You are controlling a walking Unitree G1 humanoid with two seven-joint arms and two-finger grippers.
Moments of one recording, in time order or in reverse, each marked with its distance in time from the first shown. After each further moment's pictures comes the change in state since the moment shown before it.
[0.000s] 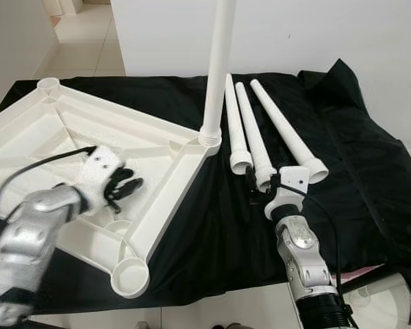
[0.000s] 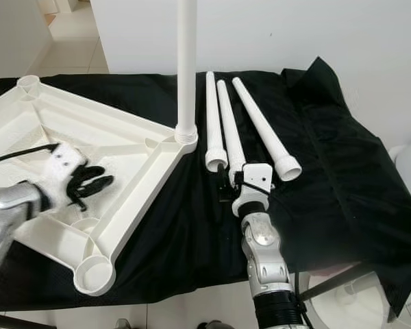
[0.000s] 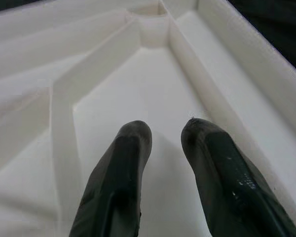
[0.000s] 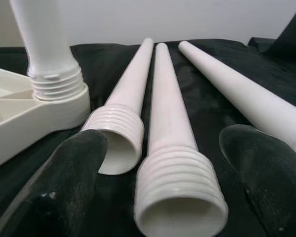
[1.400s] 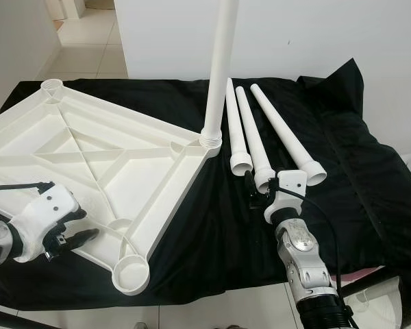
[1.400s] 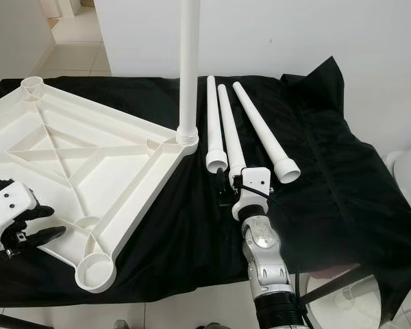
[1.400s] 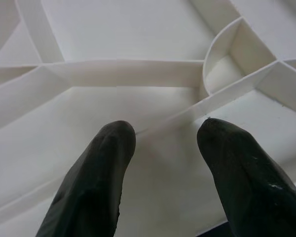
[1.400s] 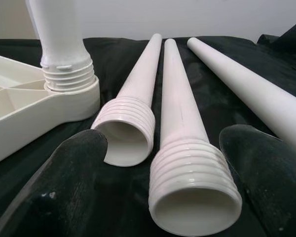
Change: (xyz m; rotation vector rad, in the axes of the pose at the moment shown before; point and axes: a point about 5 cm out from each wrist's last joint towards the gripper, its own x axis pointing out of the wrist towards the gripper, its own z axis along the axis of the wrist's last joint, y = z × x) left arm -0.049 -0.022 -0.019 0.165 0.311 -0.180; right arm -0.002 0.000 -0.009 -0.004 0.032 0.008
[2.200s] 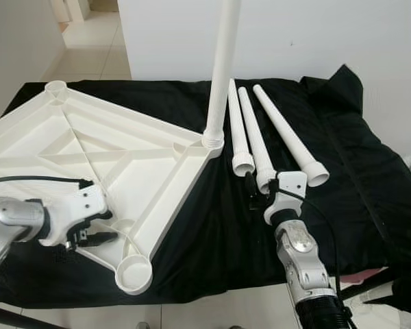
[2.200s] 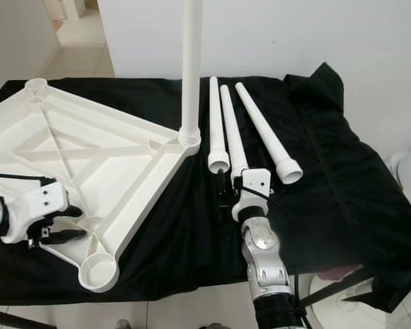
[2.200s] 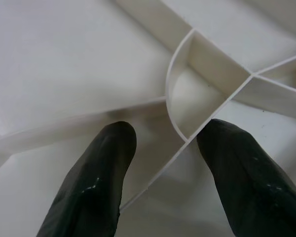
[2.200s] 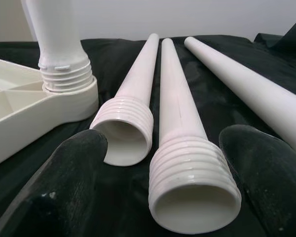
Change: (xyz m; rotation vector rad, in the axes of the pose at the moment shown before) left arm 0.038 0.021 0.007 0.171 0.039 -0.258; right arm -0.001 -0.002 -0.001 0.004 0.001 -0.030
